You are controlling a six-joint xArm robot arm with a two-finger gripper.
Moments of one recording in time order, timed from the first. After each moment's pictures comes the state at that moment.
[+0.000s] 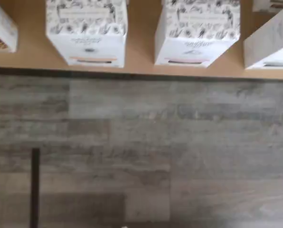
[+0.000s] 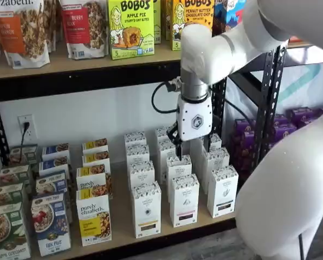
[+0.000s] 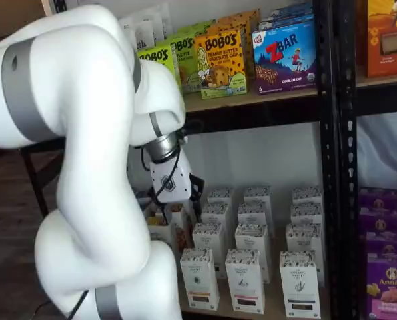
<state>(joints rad) 0.24 -0.42 -0.49 -0.14 0.86 0.35</state>
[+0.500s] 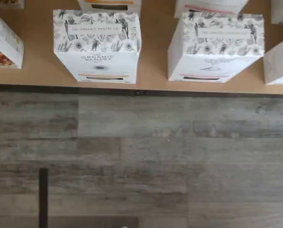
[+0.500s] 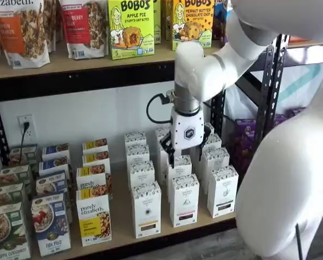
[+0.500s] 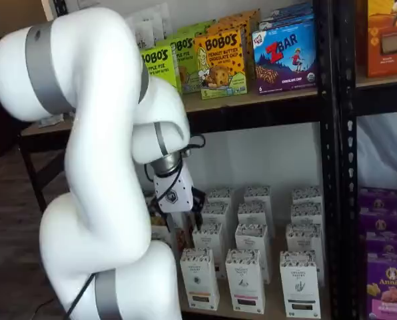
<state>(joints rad) 0.24 -0.24 -0.51 -0.13 0.66 0.35</state>
